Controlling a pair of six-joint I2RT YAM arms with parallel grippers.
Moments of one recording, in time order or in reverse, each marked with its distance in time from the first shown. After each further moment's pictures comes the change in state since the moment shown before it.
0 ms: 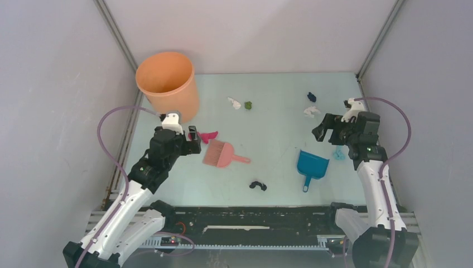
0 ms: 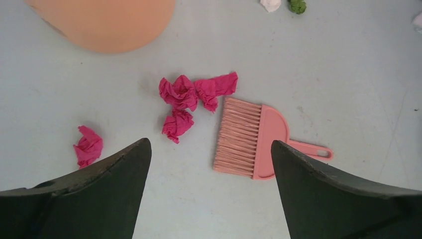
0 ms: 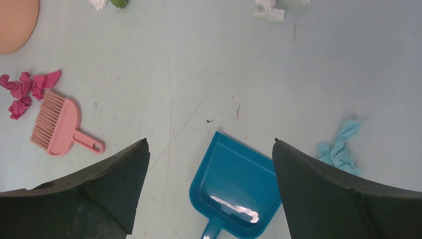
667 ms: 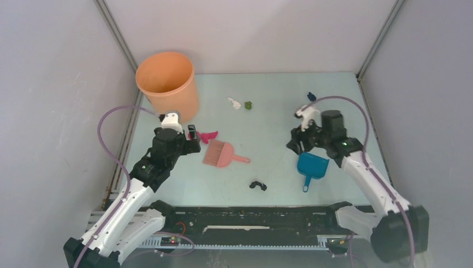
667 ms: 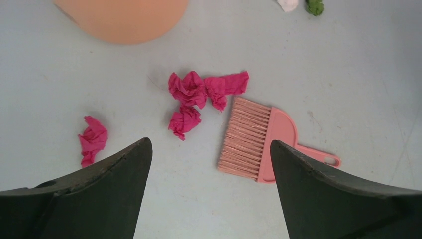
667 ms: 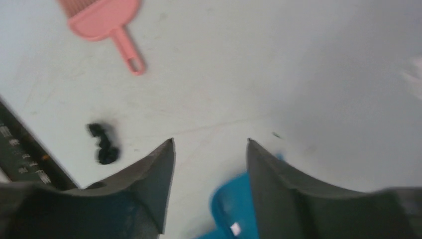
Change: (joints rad) left arm -0.013 0.036 0.000 0.002 -0.045 -0.051; right arm 0.327 0.075 -0.018 0.013 -0.100 -0.357
